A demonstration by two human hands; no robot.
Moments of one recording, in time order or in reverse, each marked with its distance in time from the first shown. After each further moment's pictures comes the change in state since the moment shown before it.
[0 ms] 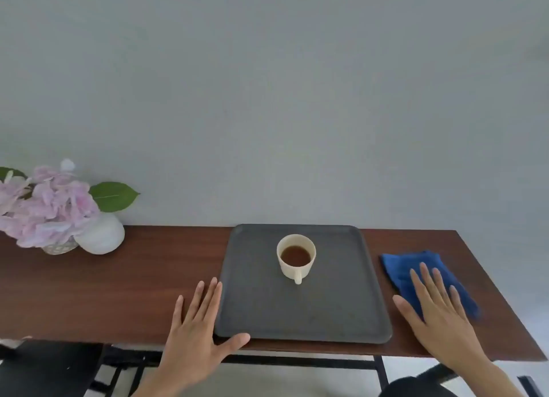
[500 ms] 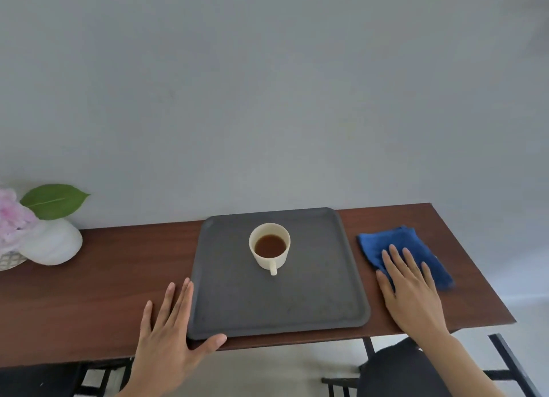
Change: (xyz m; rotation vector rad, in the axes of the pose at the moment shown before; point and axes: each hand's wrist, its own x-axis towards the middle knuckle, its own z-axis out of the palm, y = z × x) left_hand 0.009 -0.008 0.013 -0.008 0.009 0.013; right_hand 0.007 -0.007 0.015 0.030 0.142 0.043
